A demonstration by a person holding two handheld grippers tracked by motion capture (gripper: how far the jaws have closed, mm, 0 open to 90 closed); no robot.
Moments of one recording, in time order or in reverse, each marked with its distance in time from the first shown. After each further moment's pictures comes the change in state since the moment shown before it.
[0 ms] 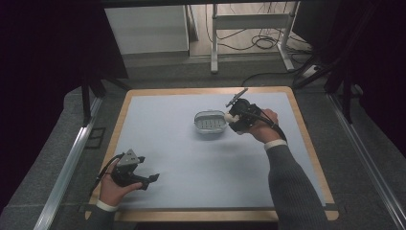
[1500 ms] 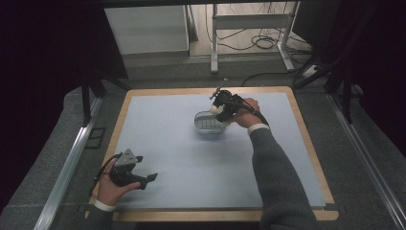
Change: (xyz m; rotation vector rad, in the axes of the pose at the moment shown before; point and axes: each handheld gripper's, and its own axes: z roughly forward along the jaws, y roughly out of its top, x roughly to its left) left arm 0.003 -0.001 -0.004 -0.004 0.010 0.003; right arm -0.007 0.051 0.046 0.017 0.051 -0.102
